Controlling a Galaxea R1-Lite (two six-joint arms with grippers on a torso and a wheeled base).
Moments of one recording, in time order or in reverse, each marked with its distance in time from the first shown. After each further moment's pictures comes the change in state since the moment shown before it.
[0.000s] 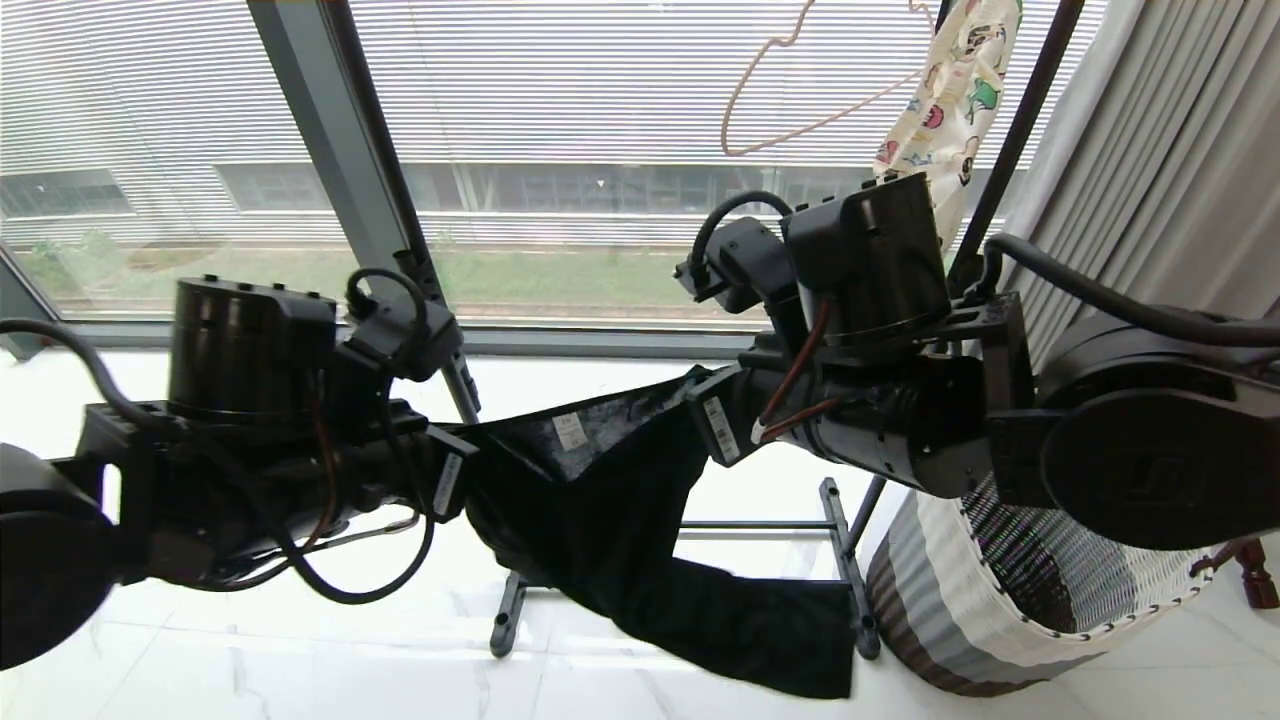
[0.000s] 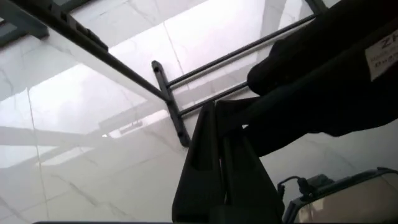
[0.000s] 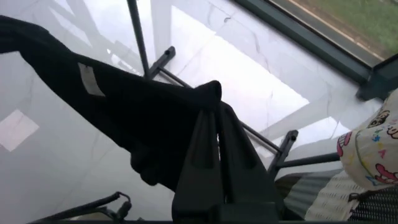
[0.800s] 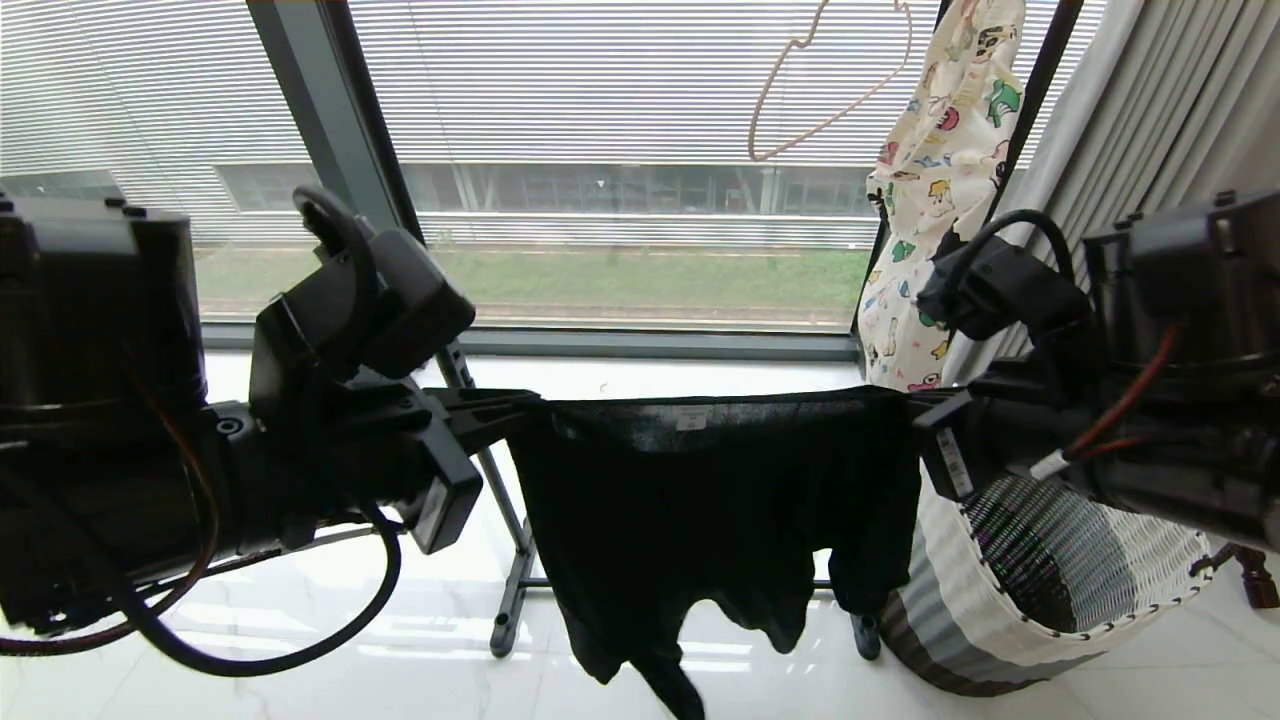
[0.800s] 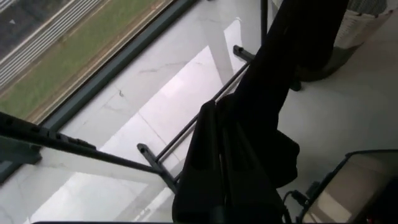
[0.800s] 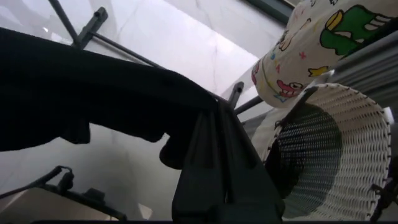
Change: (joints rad) left arm -0.172 -0.140 -0.052 0.004 -0.210 0.249; right arm -0.154 -0.363 0.390 0.032 -0.024 -0.062
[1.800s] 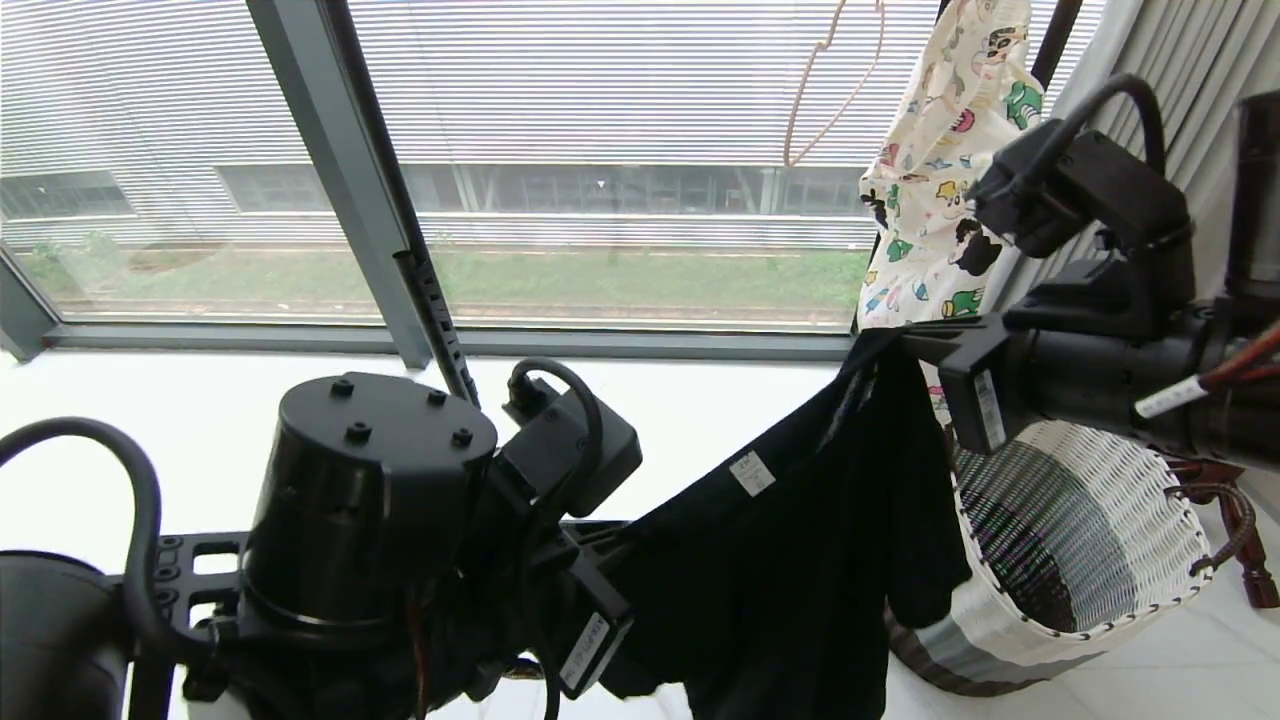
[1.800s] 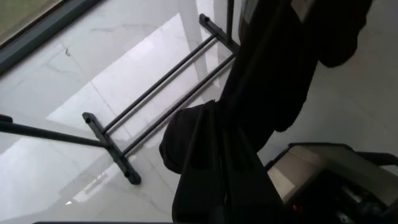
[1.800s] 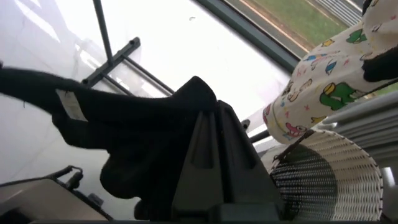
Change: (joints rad) left arm -0.309 0.142 0.089 0.007 0.325 -0.321; right arm 0.040 -0.040 -0.122 -0.011 0.082 -0.113
